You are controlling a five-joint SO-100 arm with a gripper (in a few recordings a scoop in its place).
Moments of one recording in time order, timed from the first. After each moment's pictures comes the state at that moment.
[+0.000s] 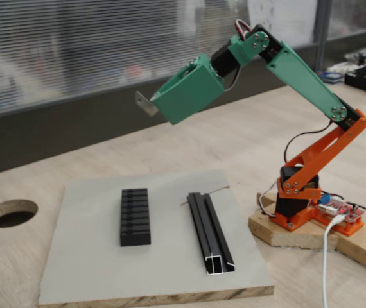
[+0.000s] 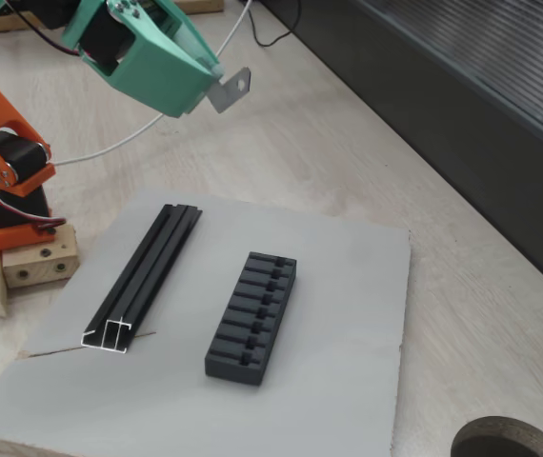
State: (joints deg) arm -6.2 125.0 86.9 75.8 183.6
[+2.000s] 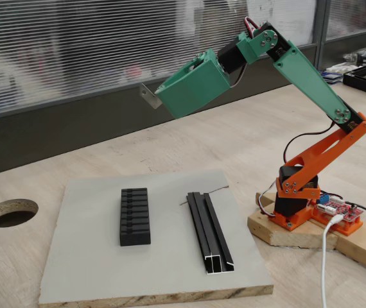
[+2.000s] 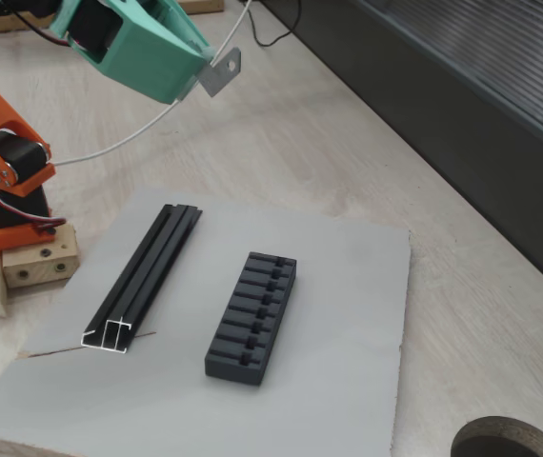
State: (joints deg) arm -6.2 127.6 86.9 75.8 183.3
